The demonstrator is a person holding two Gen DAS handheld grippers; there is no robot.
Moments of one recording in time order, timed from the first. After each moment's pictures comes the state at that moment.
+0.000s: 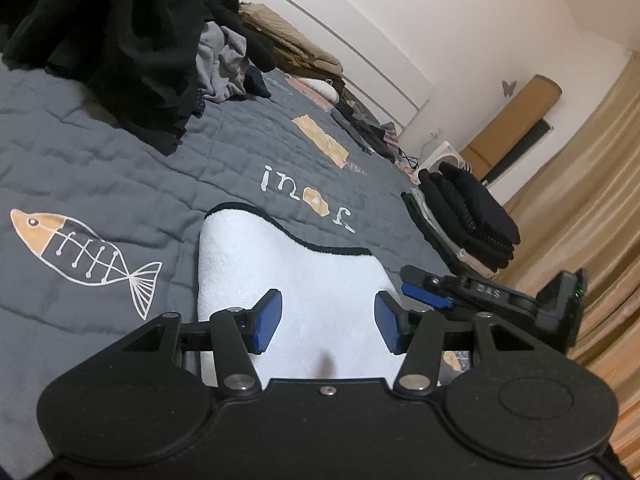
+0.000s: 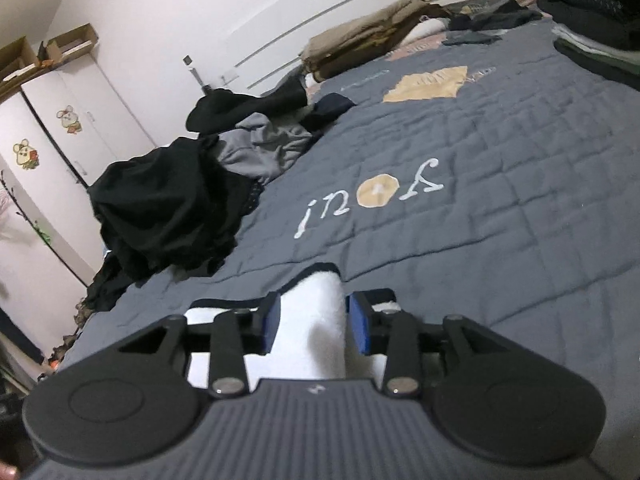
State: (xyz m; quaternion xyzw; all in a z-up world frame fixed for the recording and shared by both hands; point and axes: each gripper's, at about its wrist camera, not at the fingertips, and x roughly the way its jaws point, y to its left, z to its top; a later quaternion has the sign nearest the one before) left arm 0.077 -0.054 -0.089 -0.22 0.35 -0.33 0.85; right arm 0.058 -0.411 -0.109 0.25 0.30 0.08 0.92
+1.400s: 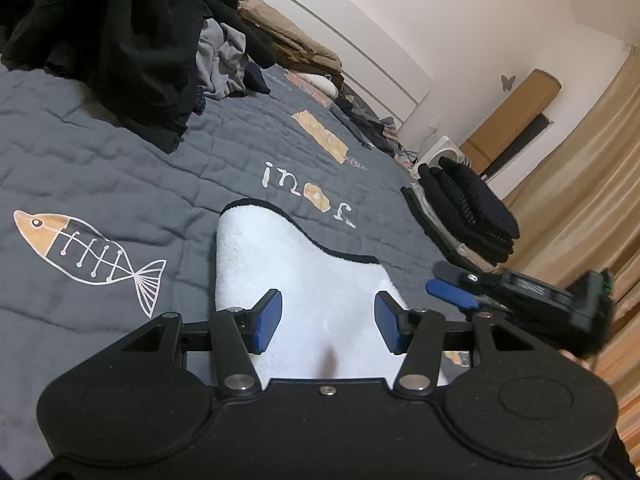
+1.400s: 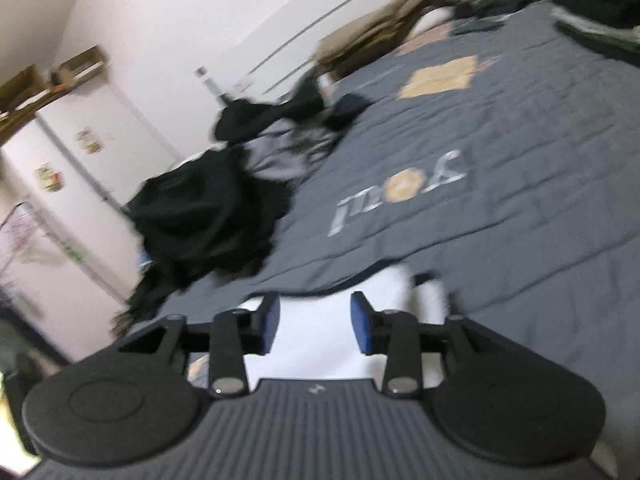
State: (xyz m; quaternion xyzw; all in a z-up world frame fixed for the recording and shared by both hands) left arm 0.078 -0.045 -0.087 -0.23 0.36 -0.33 0.84; right arm 0.023 -0.403 -0.081 0.30 0.30 0.12 0.90
